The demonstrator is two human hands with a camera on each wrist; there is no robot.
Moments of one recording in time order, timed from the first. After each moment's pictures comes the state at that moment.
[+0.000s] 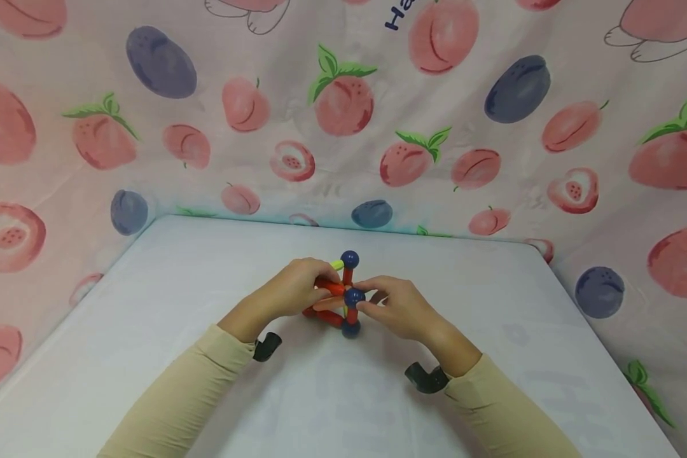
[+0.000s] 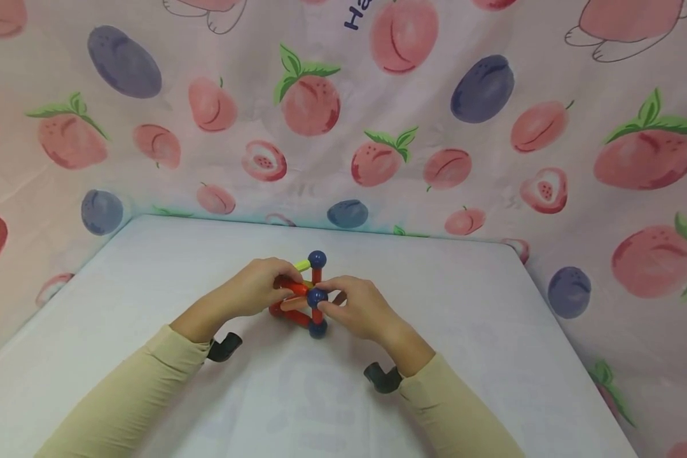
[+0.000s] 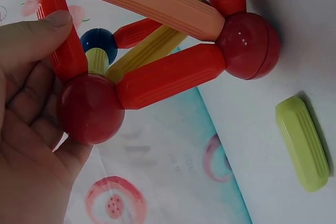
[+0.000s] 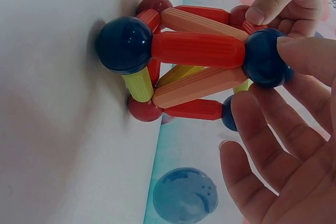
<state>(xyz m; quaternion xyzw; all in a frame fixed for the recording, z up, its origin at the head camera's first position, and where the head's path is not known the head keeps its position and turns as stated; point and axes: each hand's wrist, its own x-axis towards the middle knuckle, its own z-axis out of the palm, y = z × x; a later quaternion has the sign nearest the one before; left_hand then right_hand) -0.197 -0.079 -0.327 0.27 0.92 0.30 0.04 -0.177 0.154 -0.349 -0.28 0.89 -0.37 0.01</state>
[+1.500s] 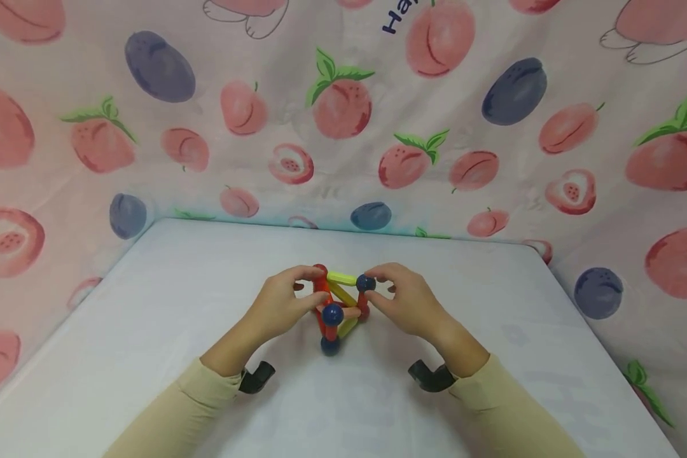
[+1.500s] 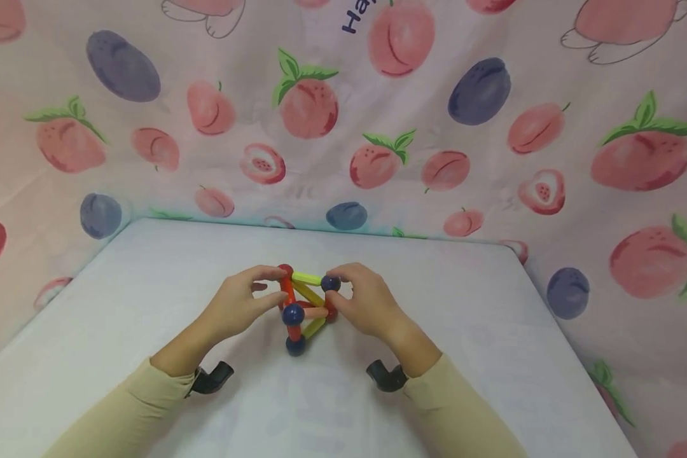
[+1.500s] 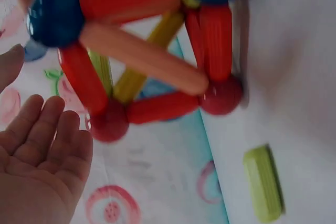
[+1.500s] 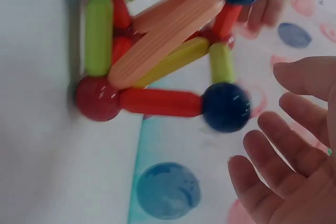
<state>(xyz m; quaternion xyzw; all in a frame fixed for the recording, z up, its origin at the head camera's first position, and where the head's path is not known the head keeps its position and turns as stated) -0.167 -0.093 -0.345 0.16 0.88 0.45 -0.04 -0.174 0.156 -0.335 -0.26 0.90 -0.35 -0.08</state>
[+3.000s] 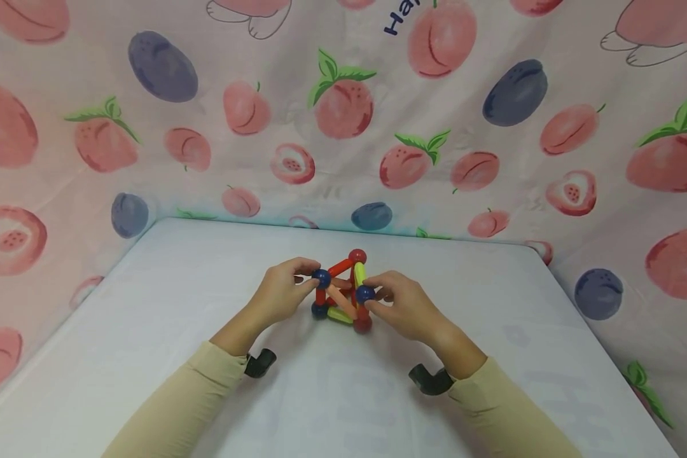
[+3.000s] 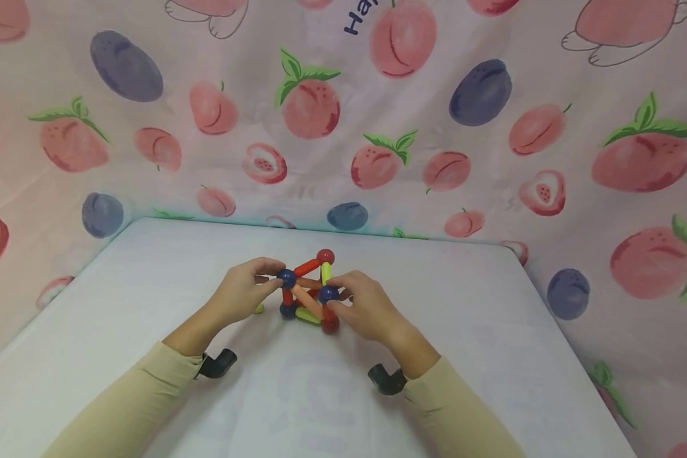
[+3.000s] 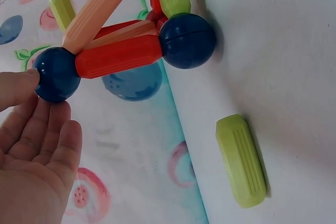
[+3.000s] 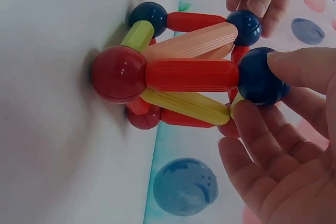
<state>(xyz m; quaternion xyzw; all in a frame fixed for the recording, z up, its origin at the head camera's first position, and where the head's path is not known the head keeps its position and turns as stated) -0.189 -0.095 -0.351 0.14 0.88 0.45 -0.04 -0.177 0.157 -0.344 -0.24 0.90 -0.36 0.00</state>
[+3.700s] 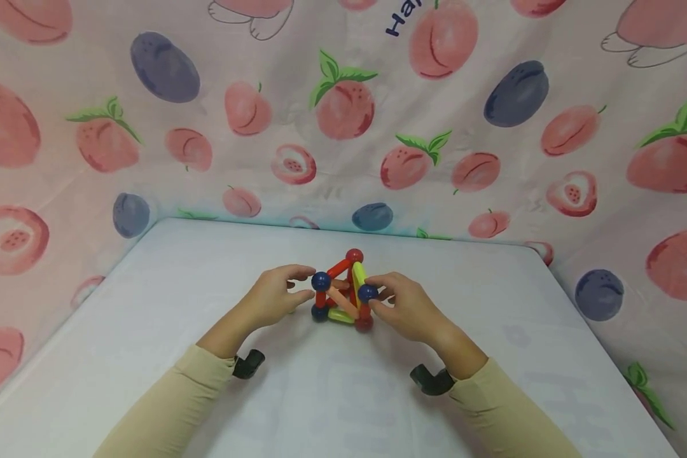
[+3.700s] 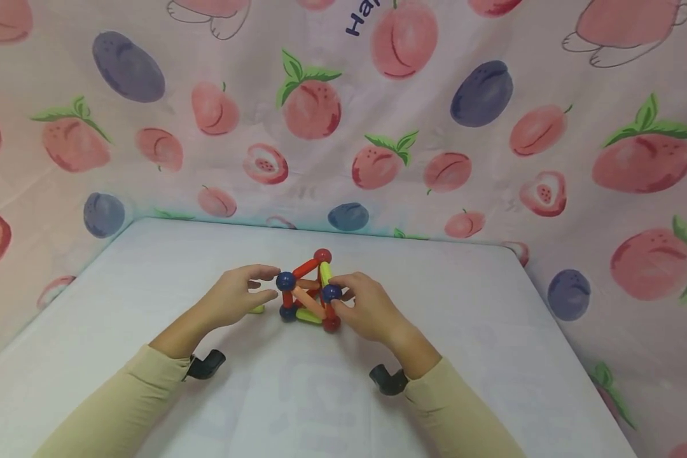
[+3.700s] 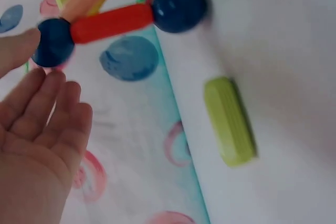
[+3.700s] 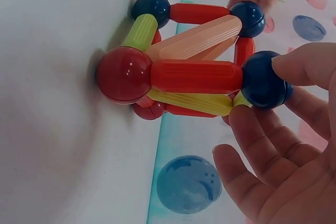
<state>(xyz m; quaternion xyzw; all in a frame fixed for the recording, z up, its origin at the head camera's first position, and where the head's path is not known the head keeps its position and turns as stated) -0.188 -0.115 -0.355 0.18 0.90 0.40 0.00 -0.176 0.158 -0.347 -0.22 0.90 -0.37 0.01</state>
